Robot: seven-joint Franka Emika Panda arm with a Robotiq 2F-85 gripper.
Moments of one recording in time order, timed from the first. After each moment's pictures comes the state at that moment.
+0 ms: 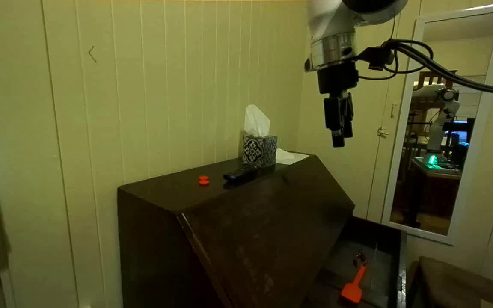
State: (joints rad) arm 0.06 -0.35 0.19 -2.04 -0.09 1.52 0.05
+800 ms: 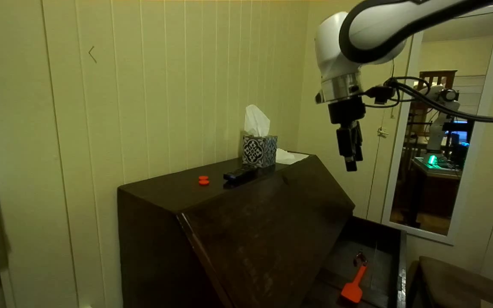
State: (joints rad) arm 0.04 -0.35 0.05 -2.21 -0.13 1.63 -0.07
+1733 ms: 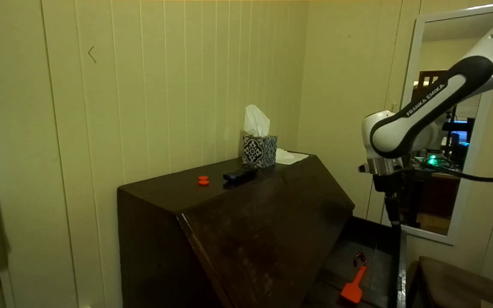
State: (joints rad) arm -0.17 -0.17 -0.29 -2.58 -0.25 2.15 -0.51
